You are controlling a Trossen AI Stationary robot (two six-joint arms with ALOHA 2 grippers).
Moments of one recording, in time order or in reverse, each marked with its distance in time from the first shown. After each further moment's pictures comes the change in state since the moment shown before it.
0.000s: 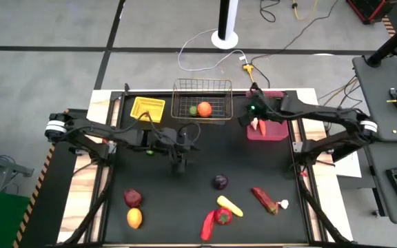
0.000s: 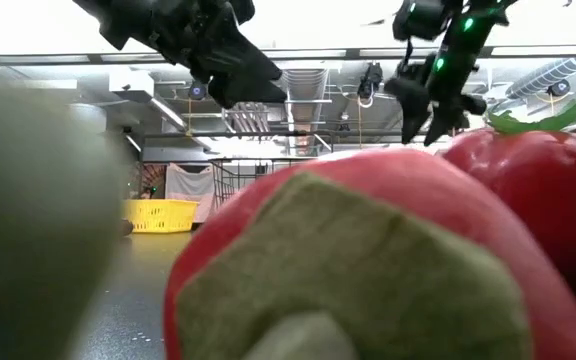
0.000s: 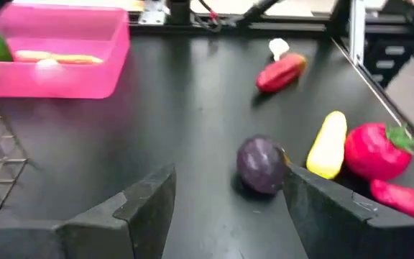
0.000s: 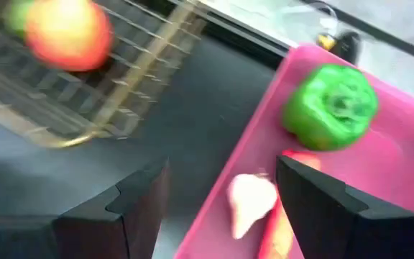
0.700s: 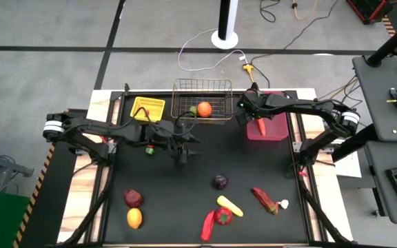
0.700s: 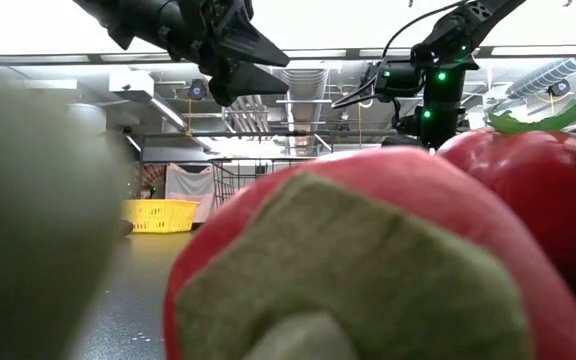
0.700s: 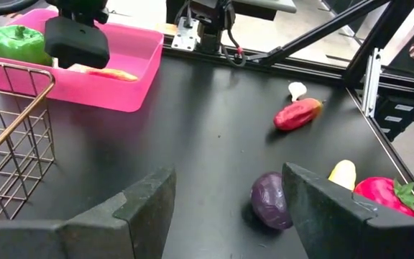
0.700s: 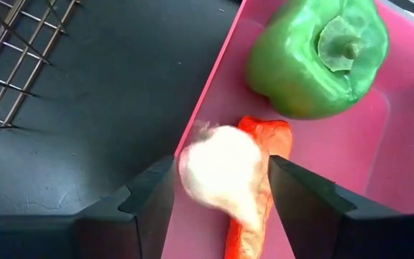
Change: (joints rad) left arm 0.060 -0.036 0.000 0.044 -0.003 -0.128; right arm -0.140 0.249 0.000 -0.024 -0.003 0.031
